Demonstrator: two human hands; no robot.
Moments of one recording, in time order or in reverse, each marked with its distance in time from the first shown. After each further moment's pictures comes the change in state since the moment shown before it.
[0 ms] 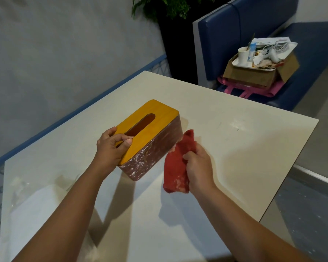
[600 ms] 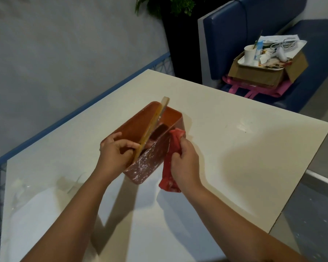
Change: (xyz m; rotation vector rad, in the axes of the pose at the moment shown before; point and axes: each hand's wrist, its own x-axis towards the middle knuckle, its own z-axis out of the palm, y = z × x) left_hand -0.001 -0.003 0.003 -0.025 0.018 -0.001; right_hand 0.023 0.021 0.029 -0.496 0.008 -0.461
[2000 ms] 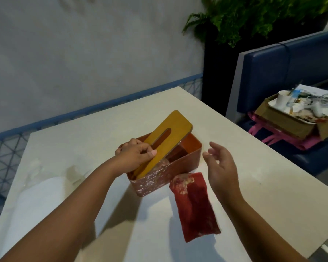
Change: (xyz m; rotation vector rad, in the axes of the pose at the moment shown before) left_hand 0.031 0.020 -0.011 0.236 -0.233 -0.138; right_hand 0.058 -0.045 -0.055 -0.182 -0.148 0.007
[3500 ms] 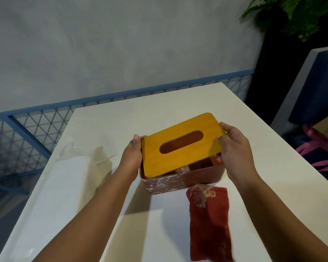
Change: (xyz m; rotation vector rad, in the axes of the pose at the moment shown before) left_hand -0.003 -0.028 0.020 -0.892 0.524 -0.447; right_hand 0.077 -0.034 0.036 0.252 -0.330 0.104
